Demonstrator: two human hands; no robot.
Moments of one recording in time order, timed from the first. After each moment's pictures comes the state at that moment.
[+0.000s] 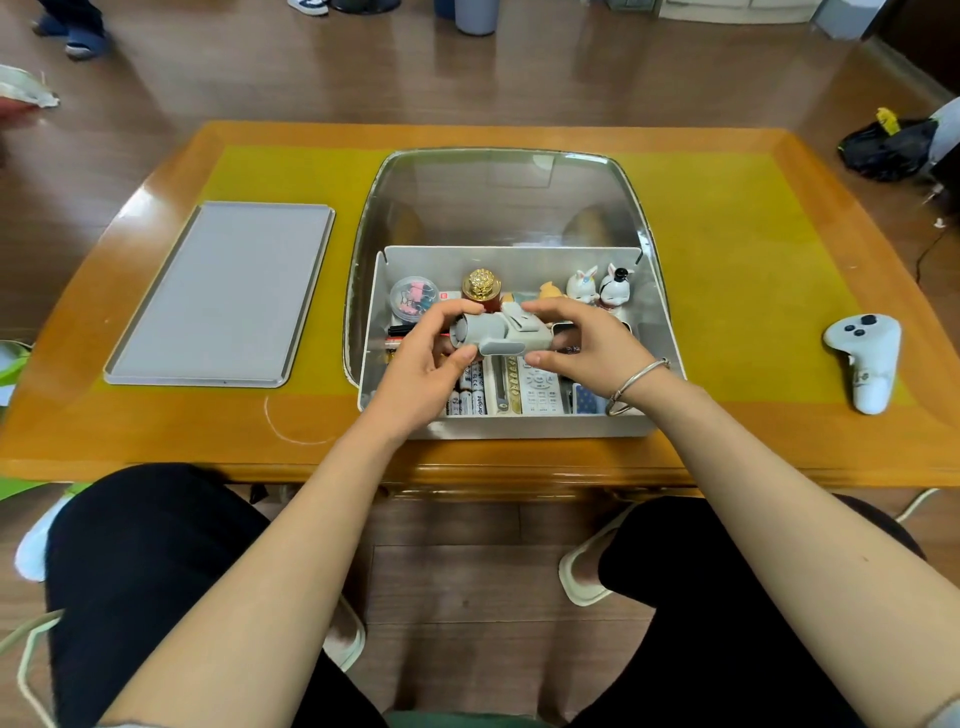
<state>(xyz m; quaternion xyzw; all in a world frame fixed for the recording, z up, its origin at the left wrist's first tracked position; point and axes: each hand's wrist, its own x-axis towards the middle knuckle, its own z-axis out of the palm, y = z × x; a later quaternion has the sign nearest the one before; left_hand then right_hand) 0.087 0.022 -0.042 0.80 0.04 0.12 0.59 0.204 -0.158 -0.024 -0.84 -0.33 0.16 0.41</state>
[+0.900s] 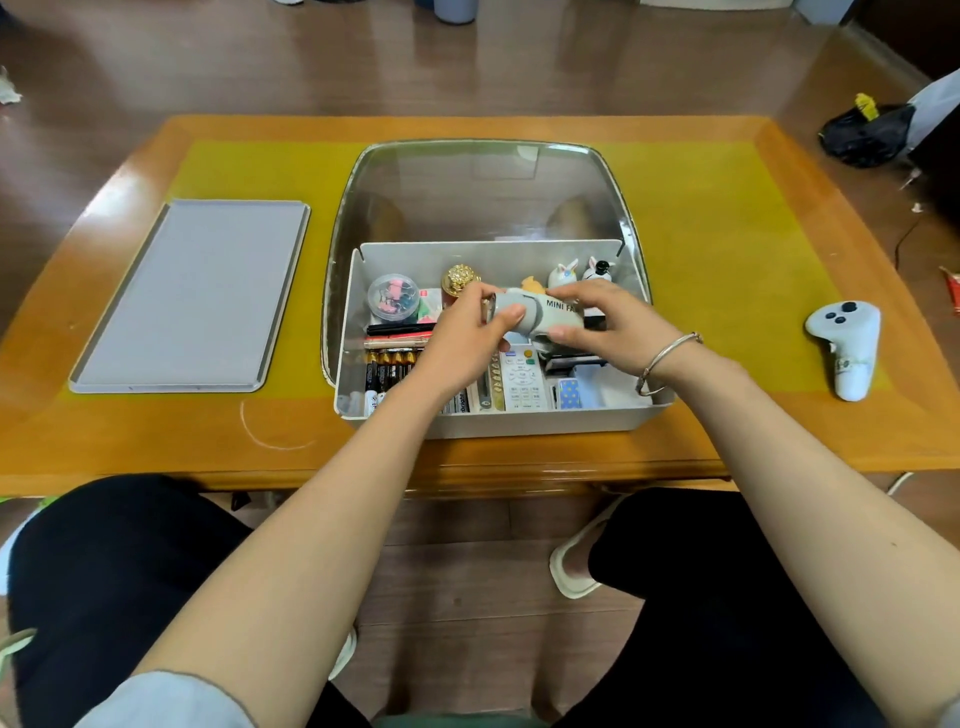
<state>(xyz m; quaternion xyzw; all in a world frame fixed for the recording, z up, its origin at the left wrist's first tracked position) 0.148 -0.015 -0.032 0.83 0.11 0.06 0.55 0.231 -0.189 -0.011 -0.88 -0.34 0.12 0.30</state>
